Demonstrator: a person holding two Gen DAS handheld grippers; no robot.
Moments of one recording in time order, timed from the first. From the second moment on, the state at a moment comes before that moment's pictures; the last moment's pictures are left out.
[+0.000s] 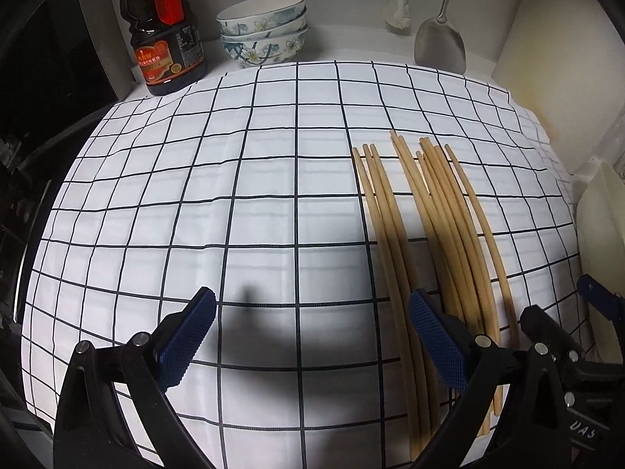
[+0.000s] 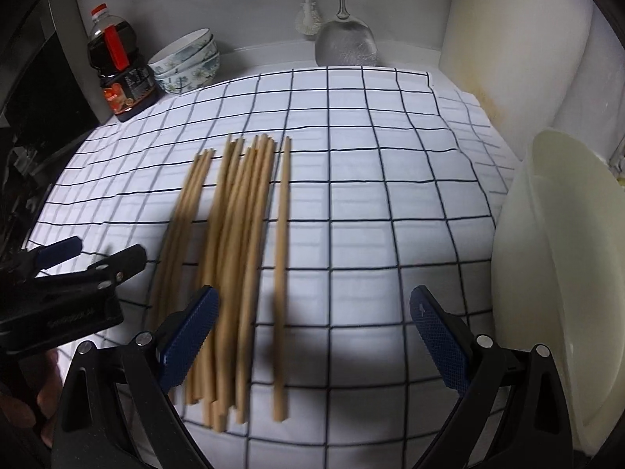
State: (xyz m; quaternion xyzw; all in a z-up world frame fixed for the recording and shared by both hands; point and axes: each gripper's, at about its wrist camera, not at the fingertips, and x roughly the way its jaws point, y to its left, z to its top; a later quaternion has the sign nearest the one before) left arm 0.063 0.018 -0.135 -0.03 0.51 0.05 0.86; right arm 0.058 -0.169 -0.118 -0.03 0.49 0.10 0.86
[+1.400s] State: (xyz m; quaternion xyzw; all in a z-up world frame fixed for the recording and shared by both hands) left arm 0.066 -0.005 -0.146 -0.01 0.50 0.01 0.86; right arm 0.070 -0.142 -0.140 -0.09 0.48 0.15 0.86
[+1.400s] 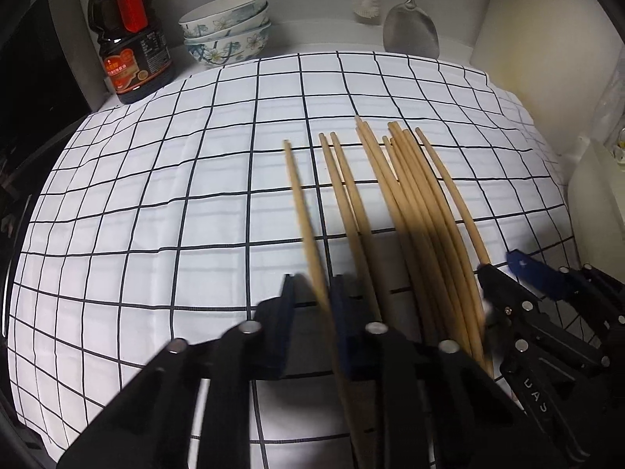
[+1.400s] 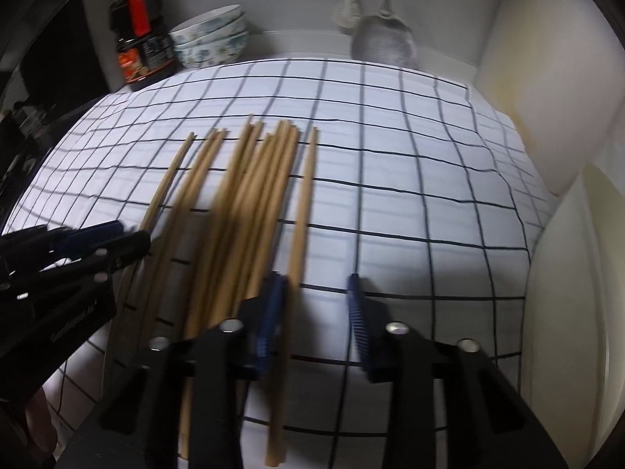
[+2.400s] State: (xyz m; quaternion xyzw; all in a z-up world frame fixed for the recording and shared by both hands) left arm 0.062 0.010 -0.088 -0.01 0.49 -0.07 0.87; right arm 0.053 -0.154 -0.082 0.02 0.47 0.12 0.87
